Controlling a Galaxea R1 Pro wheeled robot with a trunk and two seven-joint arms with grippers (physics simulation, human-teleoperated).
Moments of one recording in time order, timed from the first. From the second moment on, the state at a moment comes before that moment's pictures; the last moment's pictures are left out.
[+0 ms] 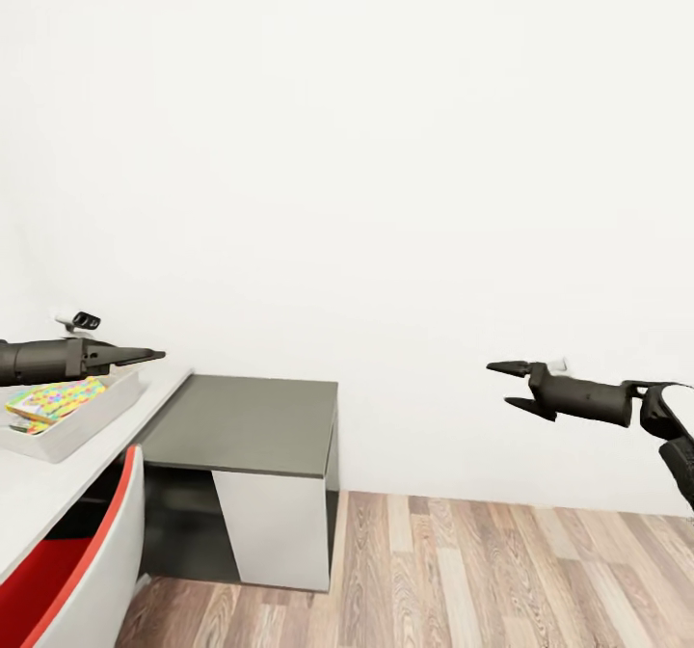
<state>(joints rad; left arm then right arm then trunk) -0.82 0.66 0.05 -1.18 0.32 1.04 -1.57 -0.65 -0.55 0.03 -1.30 -1.75 1.05 -0.29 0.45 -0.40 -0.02</state>
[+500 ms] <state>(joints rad) -0.76 0.64 0.01 -1.18 0.31 1.03 -1.57 -0.60 -0.14 0.19 -0.67 -0.64 0.69 -0.29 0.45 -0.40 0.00</state>
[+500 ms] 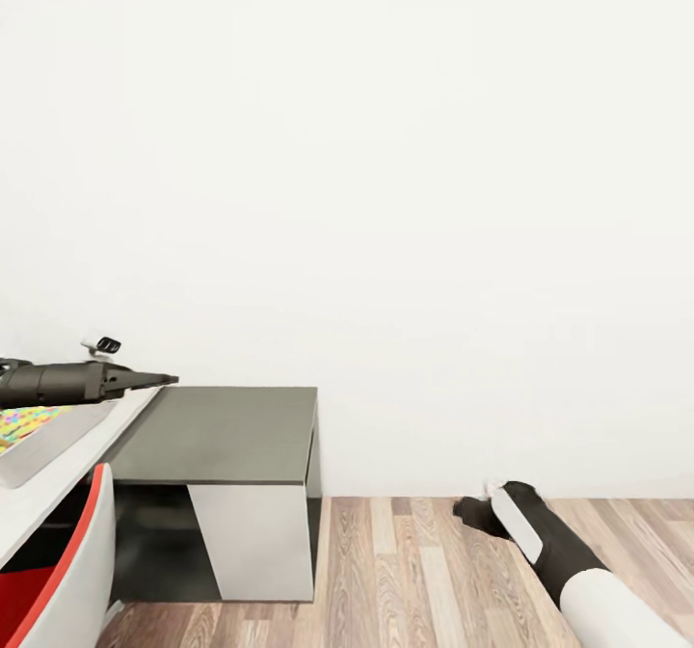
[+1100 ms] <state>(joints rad) -0.59 0.57 -0.09 -1.17 0.17 1.02 -1.52 -0.56 0.00 0.21 -0.18 -0.42 0.33 -0.14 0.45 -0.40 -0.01</state>
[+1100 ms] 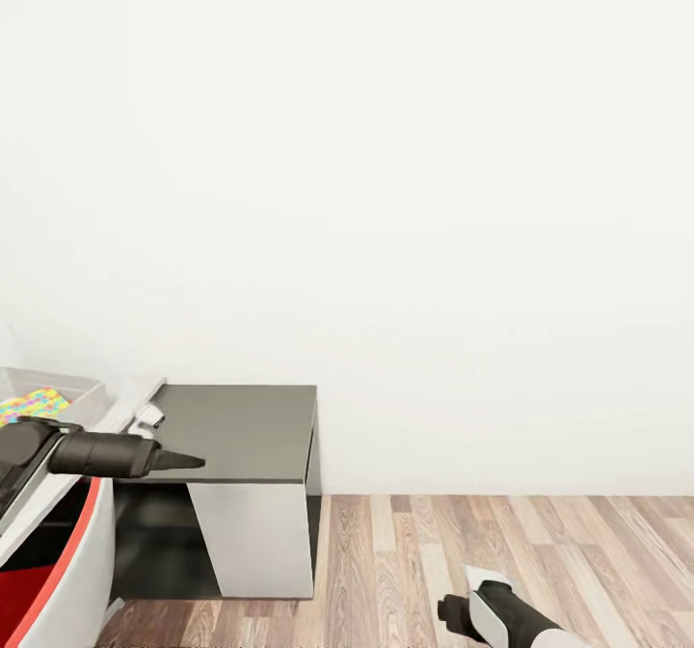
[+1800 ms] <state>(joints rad) -0.39 0.36 -0.10 -0.94 0.10 0.83 -1.08 -0.45 0.00 0.20 -0.06 -0.45 0.13 -0.07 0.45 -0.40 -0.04</state>
